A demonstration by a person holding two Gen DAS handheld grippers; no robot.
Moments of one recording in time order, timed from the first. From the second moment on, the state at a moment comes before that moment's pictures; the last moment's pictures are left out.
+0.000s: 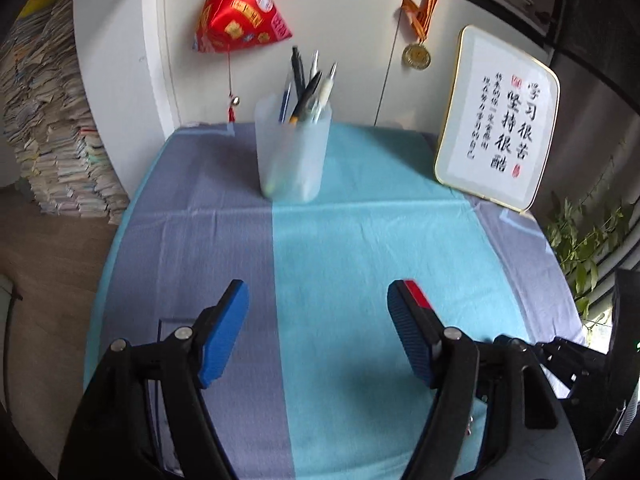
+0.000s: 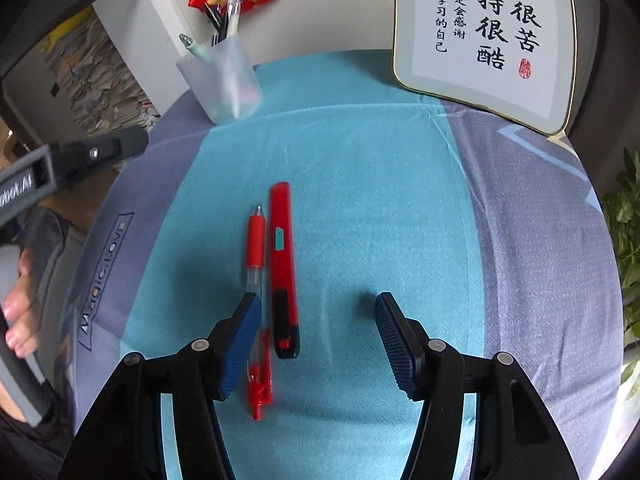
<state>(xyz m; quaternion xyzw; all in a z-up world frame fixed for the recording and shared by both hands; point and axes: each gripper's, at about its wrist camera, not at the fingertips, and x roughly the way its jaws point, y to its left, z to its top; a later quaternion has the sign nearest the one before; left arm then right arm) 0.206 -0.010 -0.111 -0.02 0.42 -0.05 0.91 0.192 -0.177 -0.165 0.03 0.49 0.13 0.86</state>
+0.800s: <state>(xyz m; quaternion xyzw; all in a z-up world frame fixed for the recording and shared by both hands) 0.185 -0.069 -0.156 -0.01 0.51 -0.10 0.85 0.152 -0.205 -0.167 0.08 0.44 0.06 0.89</state>
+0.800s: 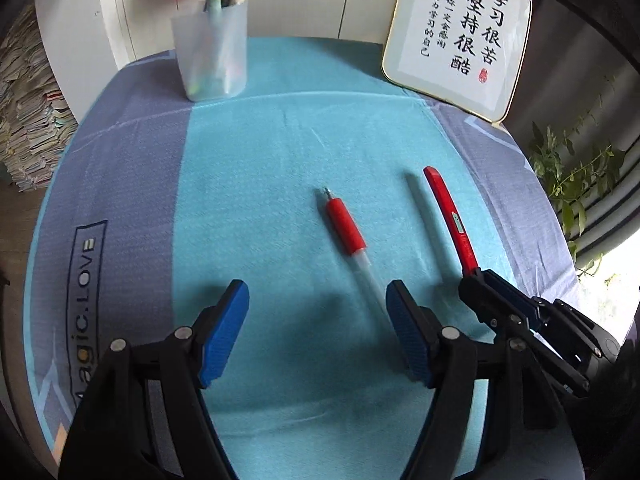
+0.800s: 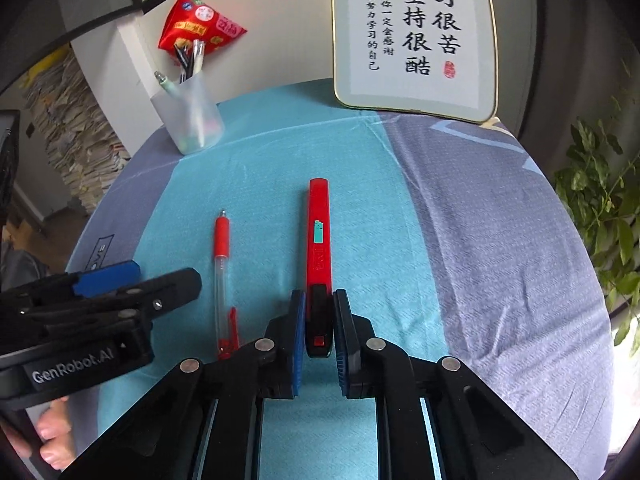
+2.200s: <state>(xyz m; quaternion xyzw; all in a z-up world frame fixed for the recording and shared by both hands) 0.243 0.044 -0.019 -0.08 0.17 -0.16 0.97 0.145 -0.171 -0.098 0.10 0.34 0.14 0.92</state>
